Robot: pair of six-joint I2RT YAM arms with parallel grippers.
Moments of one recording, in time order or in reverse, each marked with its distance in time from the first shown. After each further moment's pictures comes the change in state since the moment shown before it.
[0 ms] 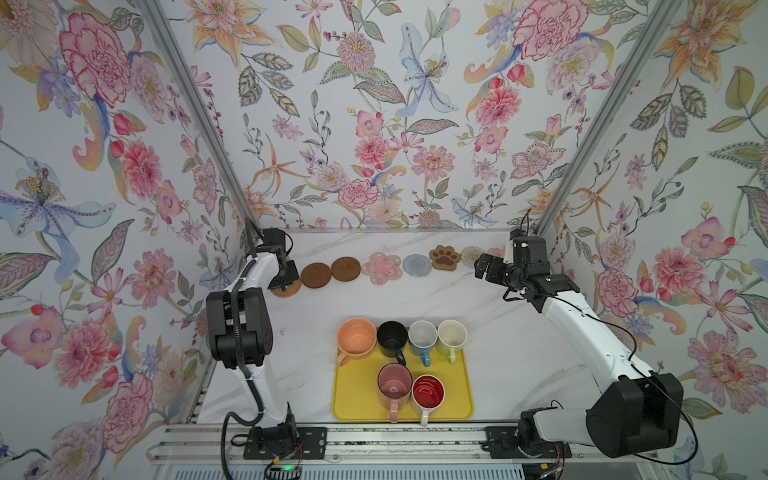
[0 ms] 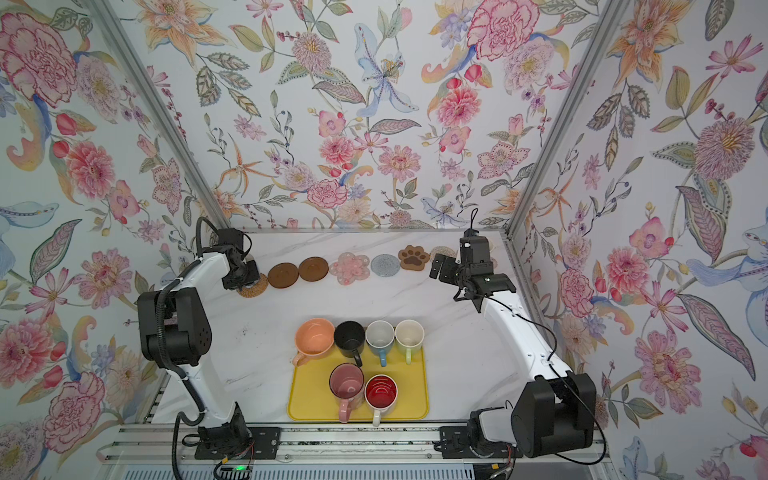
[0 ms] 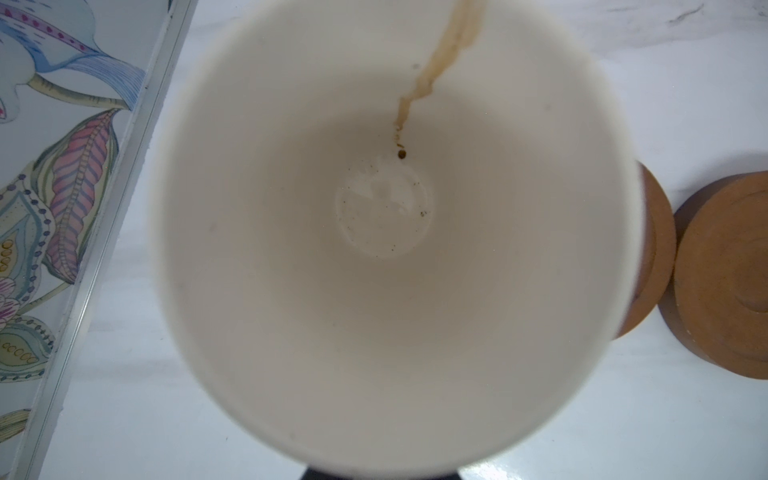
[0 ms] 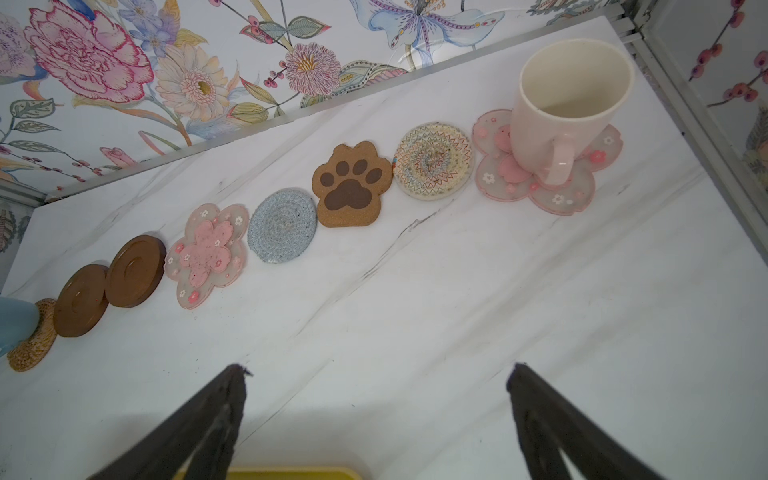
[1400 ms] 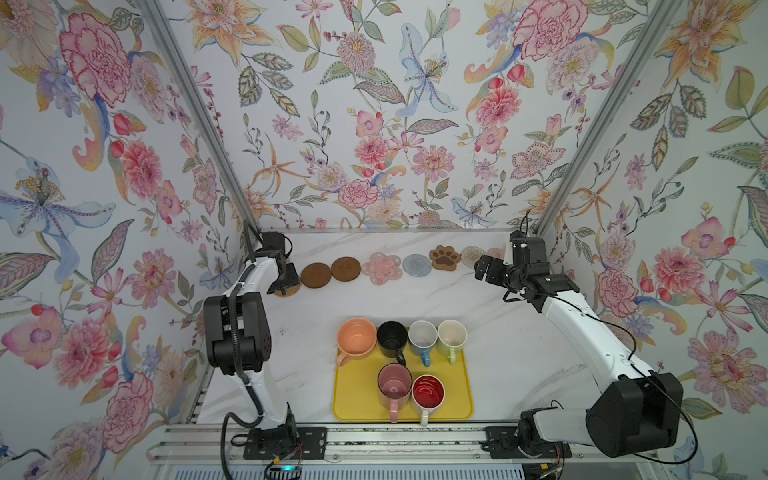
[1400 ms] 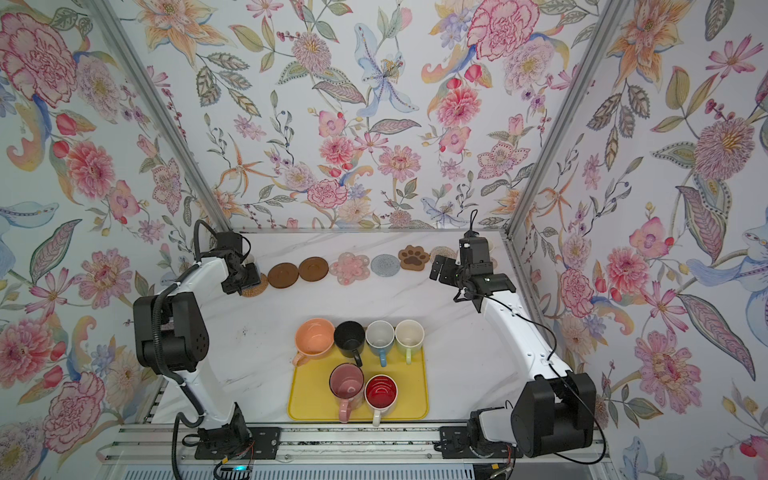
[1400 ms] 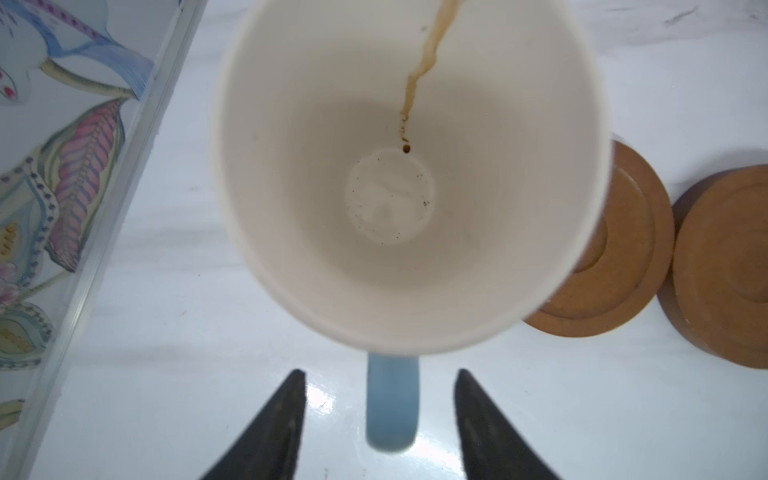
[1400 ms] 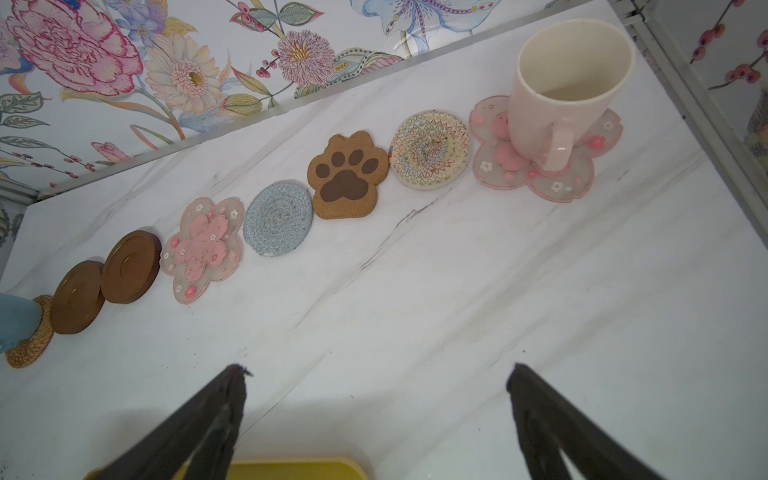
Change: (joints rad) left arm 0.000 -0.066 -0.078 0.049 -0.003 -0.026; right arm 0.003 0.001 0.000 -0.030 0.001 0.016
